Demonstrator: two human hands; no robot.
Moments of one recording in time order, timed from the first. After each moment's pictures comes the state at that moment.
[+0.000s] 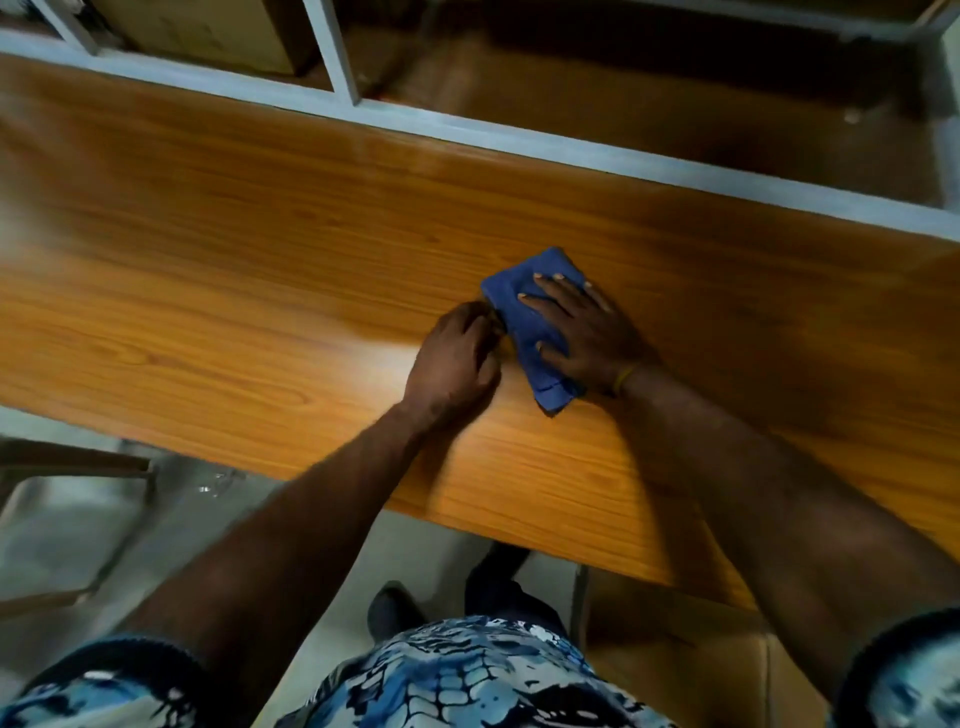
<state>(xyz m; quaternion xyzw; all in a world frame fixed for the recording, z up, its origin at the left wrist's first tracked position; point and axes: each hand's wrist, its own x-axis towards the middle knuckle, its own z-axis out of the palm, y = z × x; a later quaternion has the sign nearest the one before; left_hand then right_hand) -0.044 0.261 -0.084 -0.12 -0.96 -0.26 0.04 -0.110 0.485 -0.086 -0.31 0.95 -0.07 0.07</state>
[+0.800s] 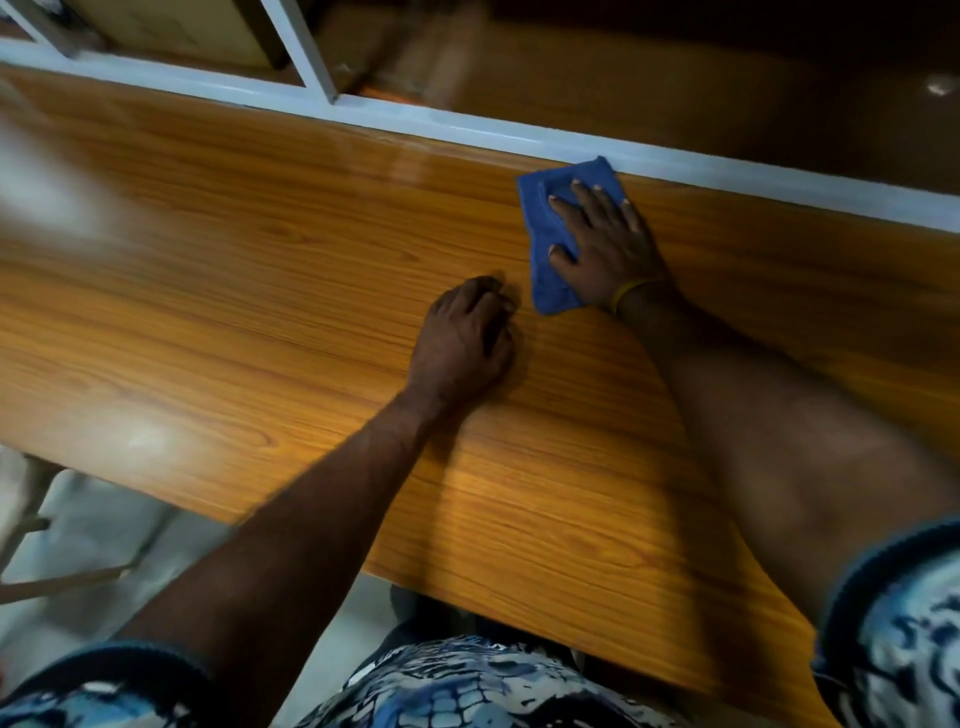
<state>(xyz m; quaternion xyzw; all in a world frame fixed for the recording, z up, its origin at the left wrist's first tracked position) -0.116 0.291 -0.086 -0.10 -0.97 -0.21 0.05 -0.248 0.489 -0.088 -0.18 0.98 -0.07 0.04</state>
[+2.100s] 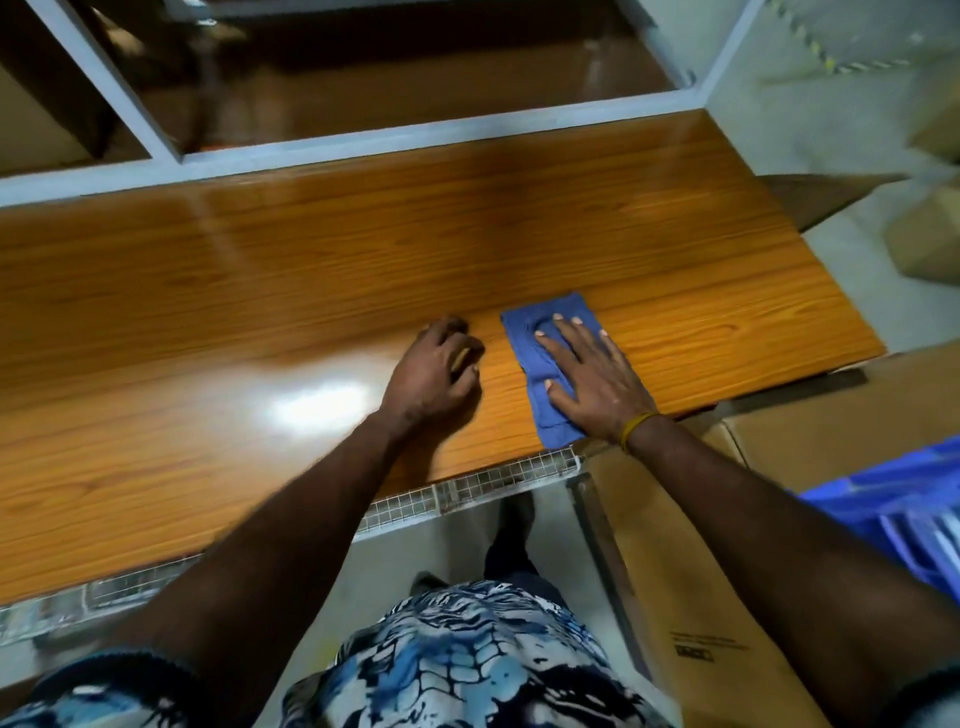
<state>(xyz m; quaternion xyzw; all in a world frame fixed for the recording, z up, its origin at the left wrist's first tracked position) -0.010 0.246 -0.091 -0.37 -0.88 -0.30 -0.06 0.111 0.489 -0.084 0.01 1.00 -0.07 0.06</state>
